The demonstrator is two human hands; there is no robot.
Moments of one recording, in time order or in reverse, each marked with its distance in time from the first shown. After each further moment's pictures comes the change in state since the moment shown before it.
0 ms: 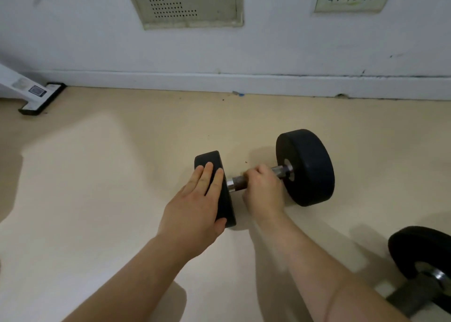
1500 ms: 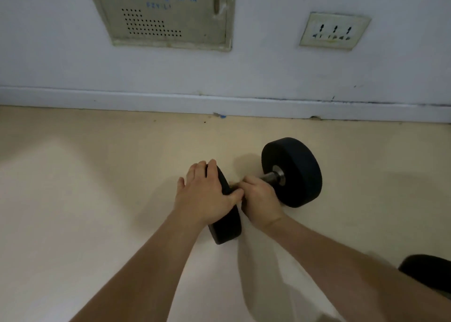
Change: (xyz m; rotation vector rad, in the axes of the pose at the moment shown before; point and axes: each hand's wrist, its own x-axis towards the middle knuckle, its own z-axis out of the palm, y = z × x) left_hand 0.132 -0.067 0.002 -0.280 -0.123 -0.098; right_hand 0.070 -0.022 0.024 -0.043 -0.051 -0.148
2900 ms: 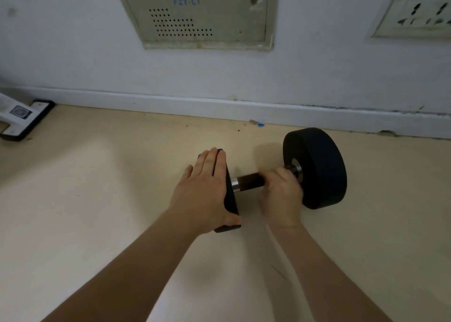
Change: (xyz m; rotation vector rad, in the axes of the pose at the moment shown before) left_hand 0.055 -0.015 -0.034 0.285 -0.027 0.004; right_hand 0.092 0.039 0.034 0.050 0.341 0.168
